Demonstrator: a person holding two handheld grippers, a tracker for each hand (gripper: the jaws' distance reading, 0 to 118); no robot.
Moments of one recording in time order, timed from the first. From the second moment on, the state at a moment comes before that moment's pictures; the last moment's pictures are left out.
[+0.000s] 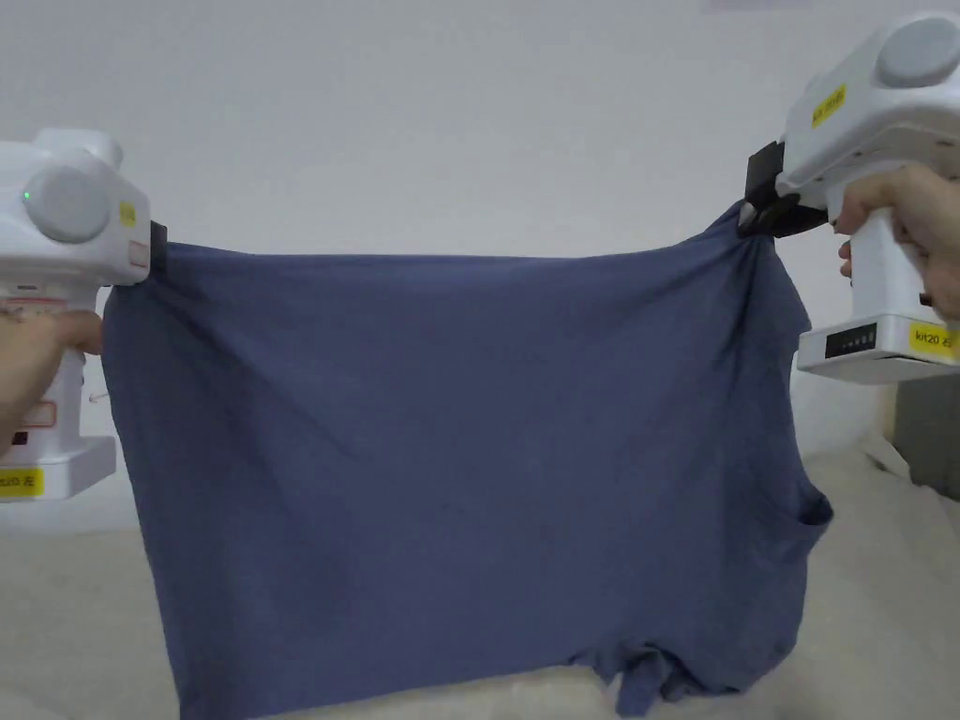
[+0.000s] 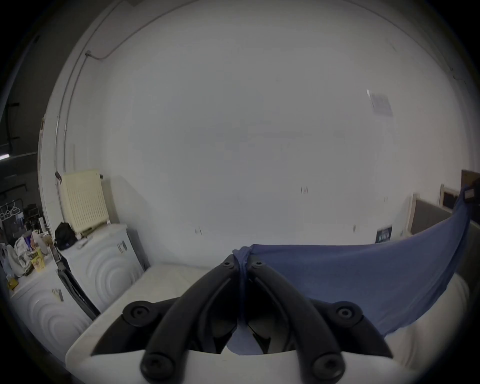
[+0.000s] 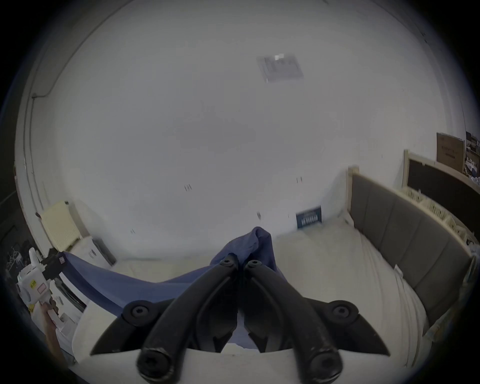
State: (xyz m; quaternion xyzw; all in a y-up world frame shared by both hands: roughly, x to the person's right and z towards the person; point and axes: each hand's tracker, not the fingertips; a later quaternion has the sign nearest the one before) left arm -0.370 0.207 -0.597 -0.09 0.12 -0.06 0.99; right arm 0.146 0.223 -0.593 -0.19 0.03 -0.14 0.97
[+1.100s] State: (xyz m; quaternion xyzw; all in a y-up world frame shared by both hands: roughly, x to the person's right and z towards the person) left arm -0.363 -0.111 -0.449 -0.38 0.06 -0.05 0.92; right arm 0.161 -0.104 -0.454 -0.42 -0.01 -0.16 0.89
